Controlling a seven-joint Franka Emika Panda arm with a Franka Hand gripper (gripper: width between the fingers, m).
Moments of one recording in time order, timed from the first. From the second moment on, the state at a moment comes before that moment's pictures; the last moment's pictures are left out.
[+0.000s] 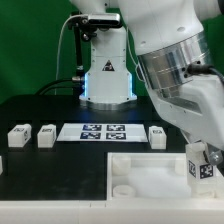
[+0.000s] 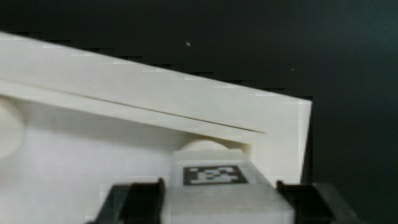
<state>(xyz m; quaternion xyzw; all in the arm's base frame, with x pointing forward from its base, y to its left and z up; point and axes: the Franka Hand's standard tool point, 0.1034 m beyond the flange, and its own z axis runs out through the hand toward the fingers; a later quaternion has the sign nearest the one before) 0.621 0.117 0.079 -0.74 0.65 0.10 0.16</state>
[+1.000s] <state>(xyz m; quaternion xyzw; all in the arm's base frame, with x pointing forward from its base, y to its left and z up) 0.608 0.114 0.074 -0.93 0.32 0.07 0.15</state>
